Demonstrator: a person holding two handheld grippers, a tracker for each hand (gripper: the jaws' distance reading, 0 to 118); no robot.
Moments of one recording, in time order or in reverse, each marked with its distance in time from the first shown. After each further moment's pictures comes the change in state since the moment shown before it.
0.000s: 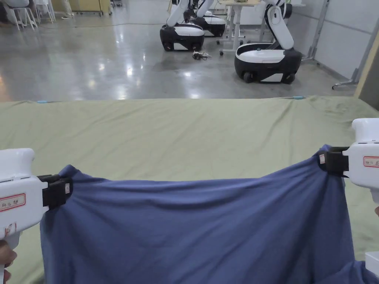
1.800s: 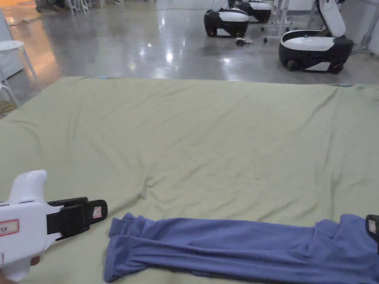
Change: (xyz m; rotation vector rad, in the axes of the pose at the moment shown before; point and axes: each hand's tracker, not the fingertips) left arm -0.049 -0.106 0.168 -0.119 -0.322 0.200; right arm -0.096 -0.152 0.166 0.010 0.041 0.052
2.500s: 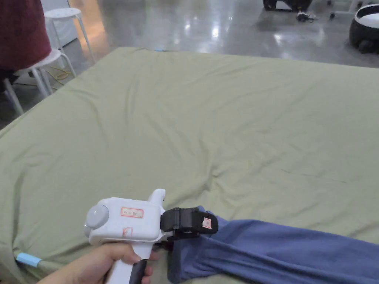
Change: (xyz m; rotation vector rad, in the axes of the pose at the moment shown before) left arm -0.172 -0.041 -0.183 -0.257 -0.403 0.437; right arm -0.102 0.019 -0.005 -0.041 0.144 0.071
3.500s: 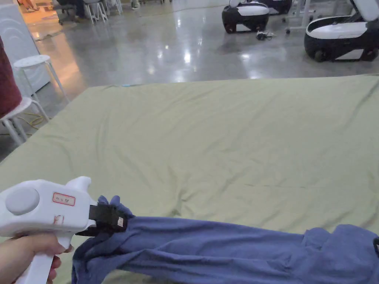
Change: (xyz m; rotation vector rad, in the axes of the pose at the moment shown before) left arm 0.143 0.042 0.072 0.038 0.690 -0.205; right arm 0.047 -0.018 -0.023 -0.059 -0.035 0.099
